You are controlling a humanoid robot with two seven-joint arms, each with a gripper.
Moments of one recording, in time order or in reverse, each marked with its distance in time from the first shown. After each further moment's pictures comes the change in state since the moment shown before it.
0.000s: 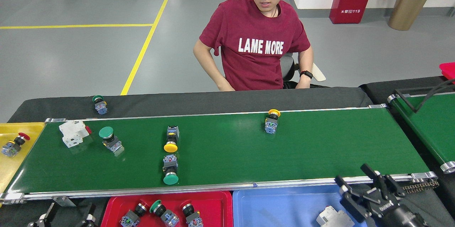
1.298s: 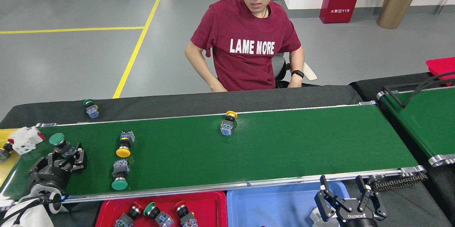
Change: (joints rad) left arm -0.740 0.211 -0.222 0.934 -0.090 0.167 -0.046; right arm 0.164 0.142 -0.076 -0.081 0.207 0.118 0.074
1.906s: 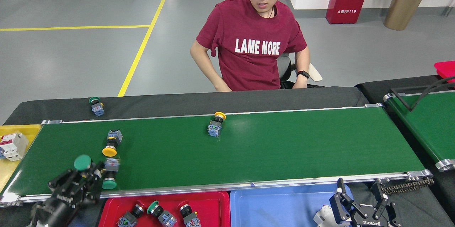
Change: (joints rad) left arm 0.732 -0.004 0.021 -0.902 0.139 -0.479 0.008; right arm 0.070 0.104 -0.096 0.019 0.005 -0.038 -0.040
